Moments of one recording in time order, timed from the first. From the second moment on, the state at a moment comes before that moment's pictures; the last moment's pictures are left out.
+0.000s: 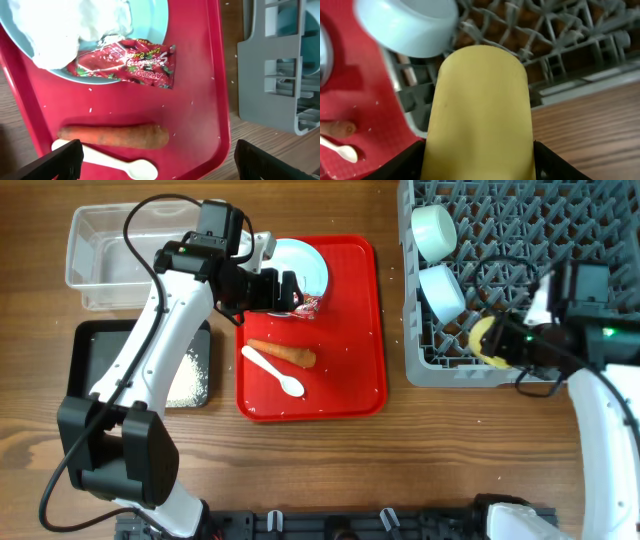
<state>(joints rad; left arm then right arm) -0.22 1.78 1.53 -0.95 0.38 -0.18 -0.13 1.30 1.25 -1.18 -0.09 0.27</state>
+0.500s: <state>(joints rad) -0.22 1.78 1.53 -0.95 0.37 -0.18 -0.17 1.57 1.27 -1.06 -0.21 0.20</state>
